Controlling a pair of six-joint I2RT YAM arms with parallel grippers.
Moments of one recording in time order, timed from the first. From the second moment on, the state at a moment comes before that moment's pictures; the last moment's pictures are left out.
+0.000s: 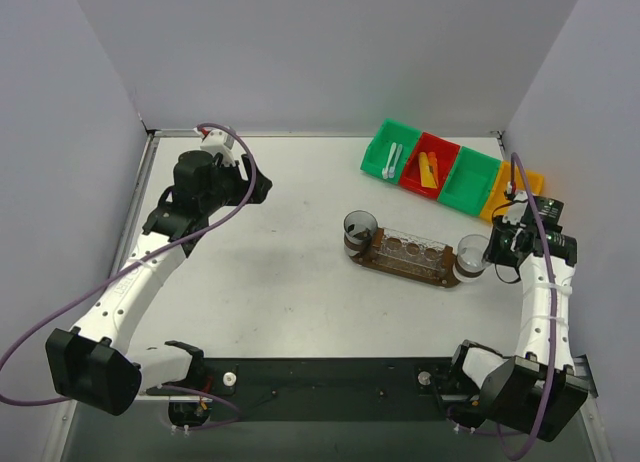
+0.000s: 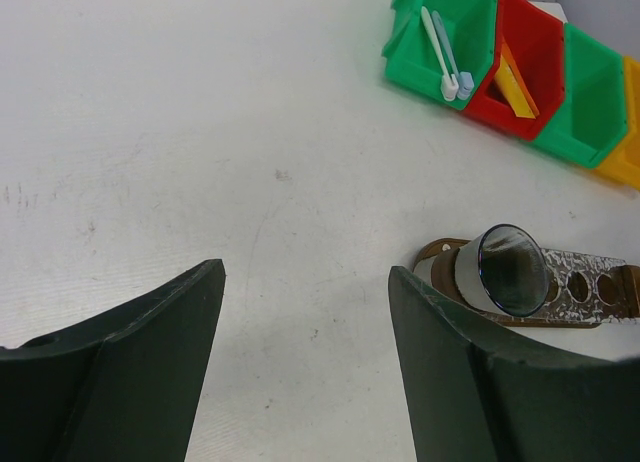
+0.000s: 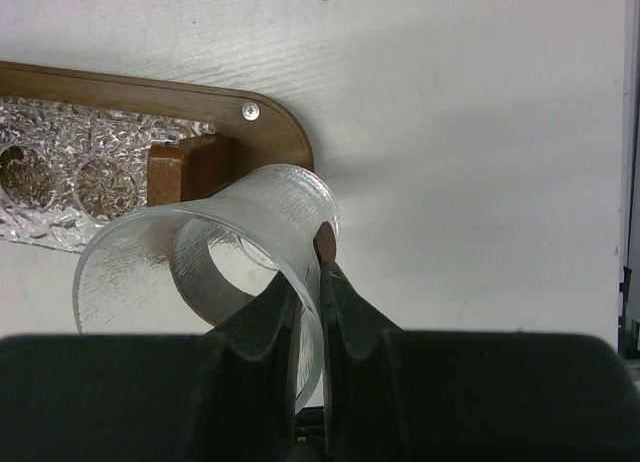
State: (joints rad) left arm -0.33 1.21 1.12 -0.28 0.10 -0.37; right arm -0.36 1.05 0.96 -0.89 -0.15 -0.12
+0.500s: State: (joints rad) left arm -0.33 1.19 1.12 -0.28 0.11 -0.36; right arm -0.39 1.05 0.83 -0.73 -0.22 -0.17
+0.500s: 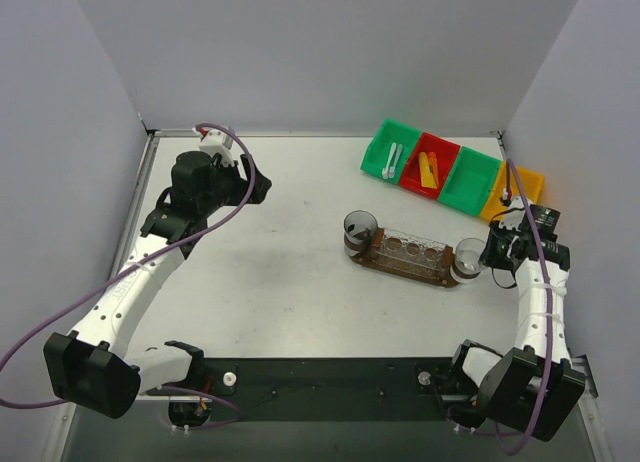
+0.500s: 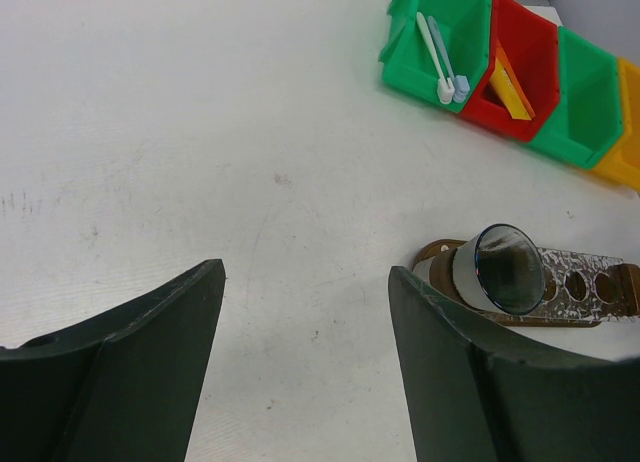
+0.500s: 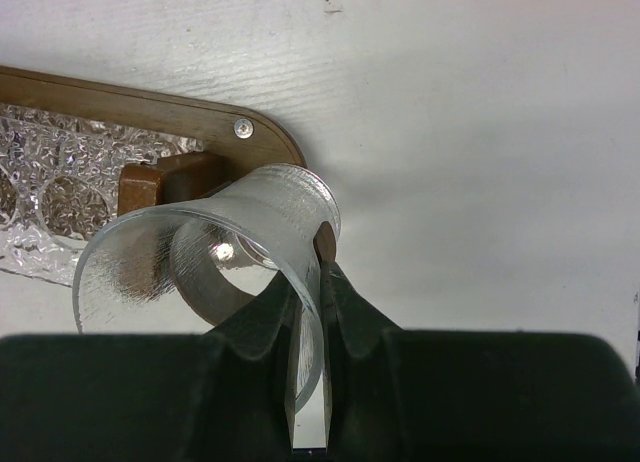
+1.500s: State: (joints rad) left arm -0.32 1.19 1.12 -0.27 0.11 -0.36; right arm -0.41 1.08 0.81 -0.70 -0.27 -0.19
